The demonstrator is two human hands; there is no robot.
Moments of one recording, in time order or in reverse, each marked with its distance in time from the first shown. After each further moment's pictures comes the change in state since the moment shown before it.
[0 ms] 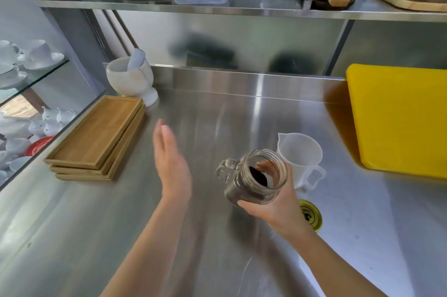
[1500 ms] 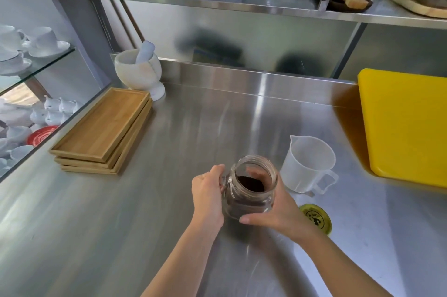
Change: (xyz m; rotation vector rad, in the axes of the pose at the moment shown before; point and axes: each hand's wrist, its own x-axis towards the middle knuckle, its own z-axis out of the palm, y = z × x) left_hand -0.047 -0.028 0.003 -0.001 -0.114 -0.555; right_hand 0.005 -0.006 0.008 -0.046 -0.363 0.146
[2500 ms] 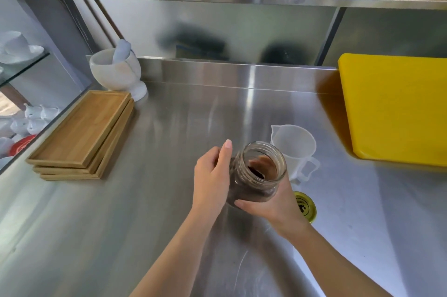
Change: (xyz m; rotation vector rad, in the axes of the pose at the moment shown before) left_hand -0.014 0.006 0.029 0.367 -0.235 0.483; right_hand -0.014 0.007 -0.008 0.104 0.313 -0.070
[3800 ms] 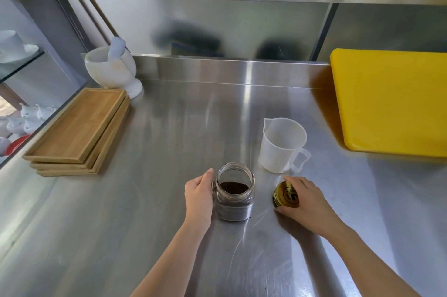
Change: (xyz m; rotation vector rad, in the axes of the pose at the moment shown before) left_hand -0.019 -0.082 -0.005 -0.181 0.116 -0.354; right_hand -0.022 0.065 -0.093 -0.969 -0.131 0.198
